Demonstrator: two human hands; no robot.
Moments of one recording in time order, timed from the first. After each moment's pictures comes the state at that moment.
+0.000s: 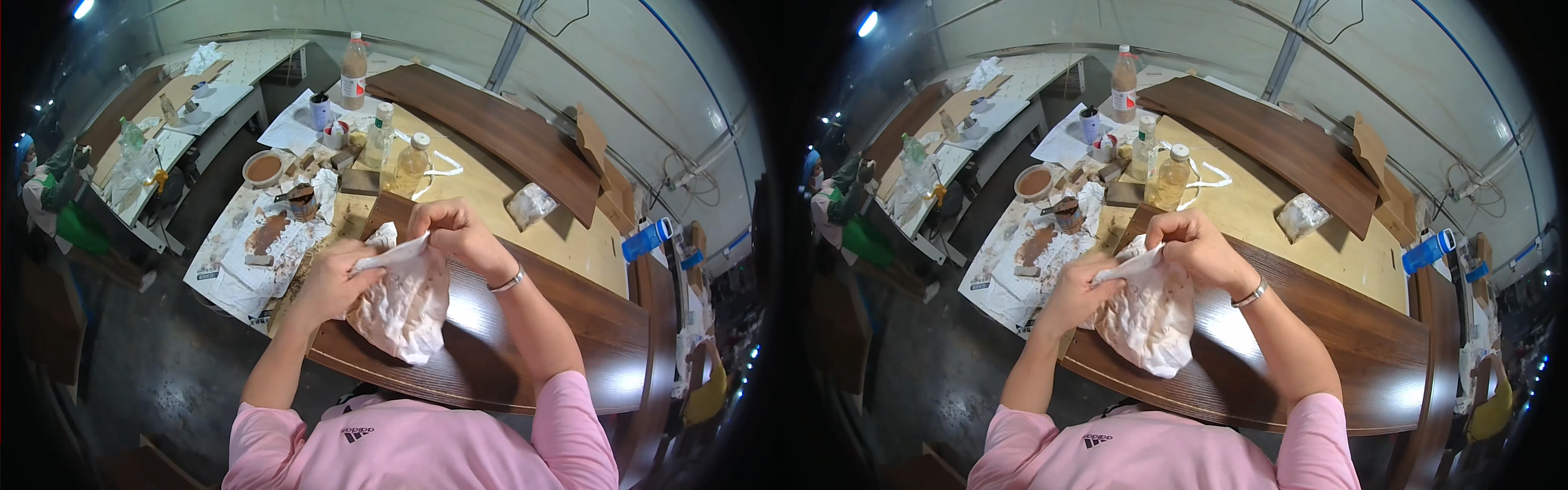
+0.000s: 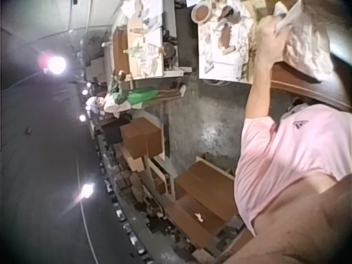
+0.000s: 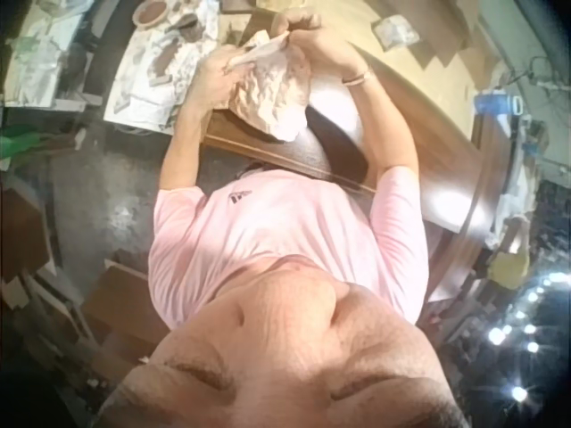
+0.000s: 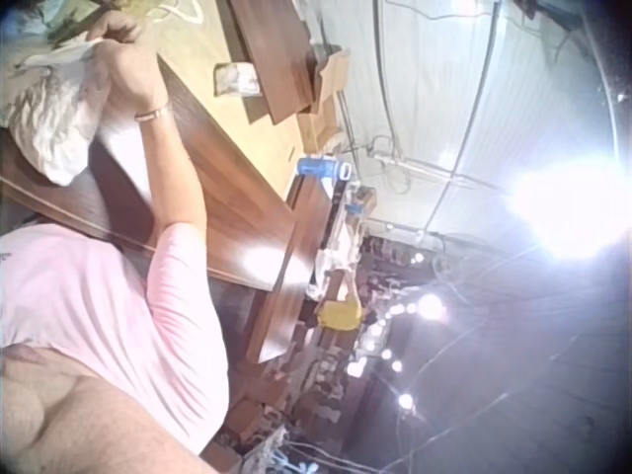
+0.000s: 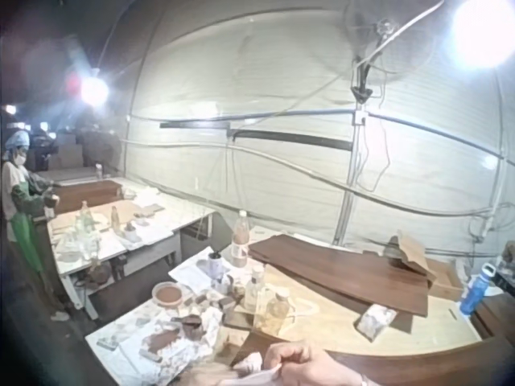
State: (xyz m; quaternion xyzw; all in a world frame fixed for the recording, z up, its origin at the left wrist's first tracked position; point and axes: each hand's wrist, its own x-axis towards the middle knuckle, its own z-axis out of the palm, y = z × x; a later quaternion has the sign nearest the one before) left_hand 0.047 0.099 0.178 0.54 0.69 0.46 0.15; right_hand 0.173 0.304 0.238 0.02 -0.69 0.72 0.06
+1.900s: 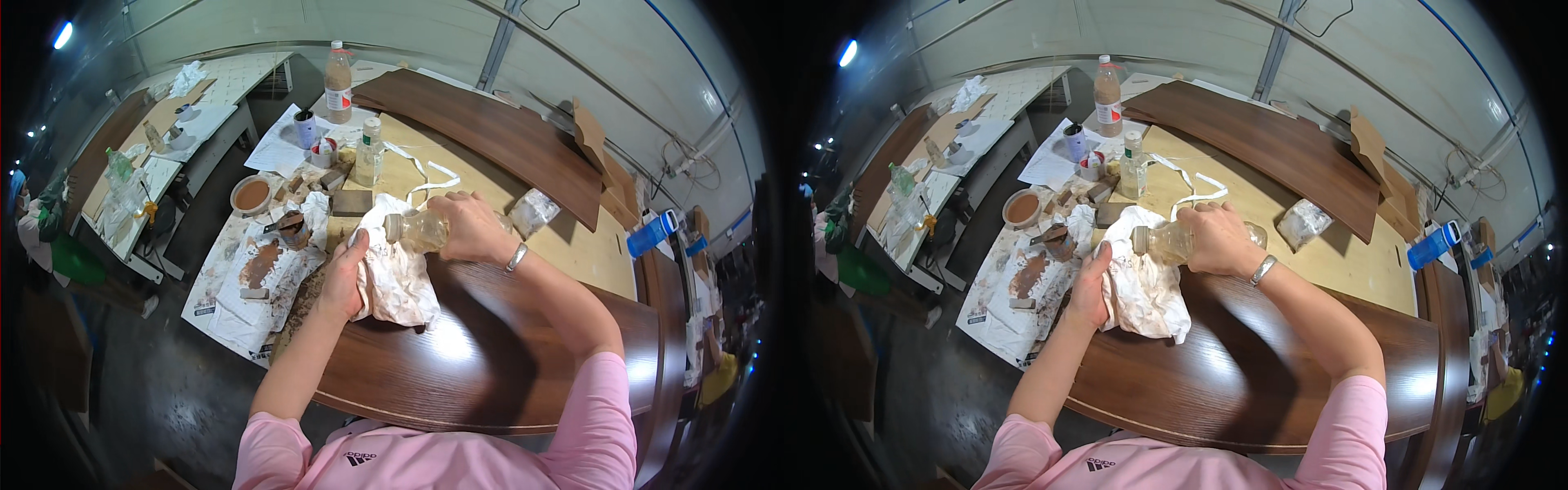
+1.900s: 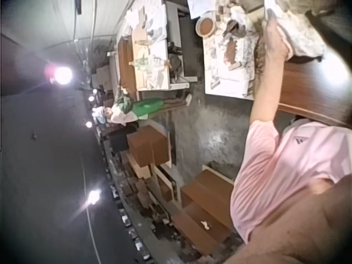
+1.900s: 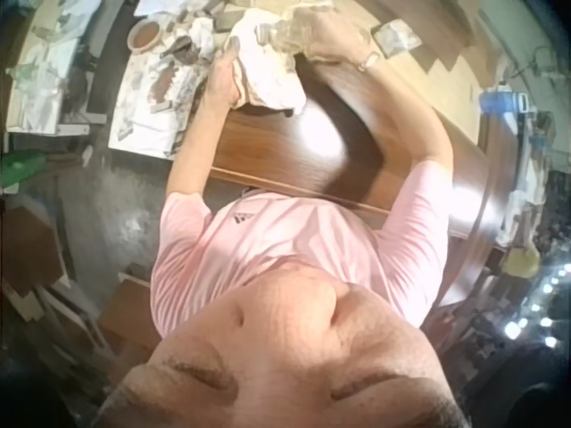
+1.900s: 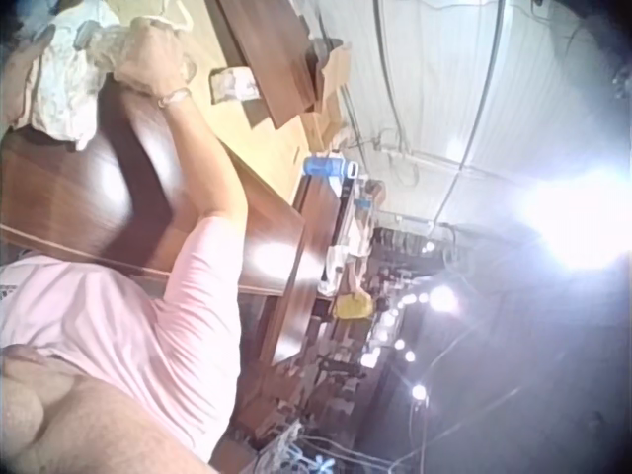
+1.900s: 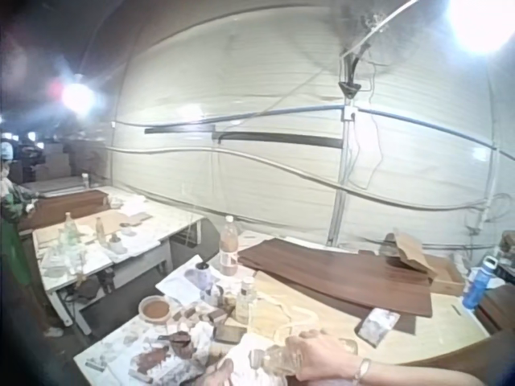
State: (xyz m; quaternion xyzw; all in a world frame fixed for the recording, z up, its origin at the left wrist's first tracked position) left_hand 0.026 0.189 0.136 0.13 0.27 0.81 0.51; right_hand 0.152 0.382 0.214 -0.12 -0.99 0.08 0.08
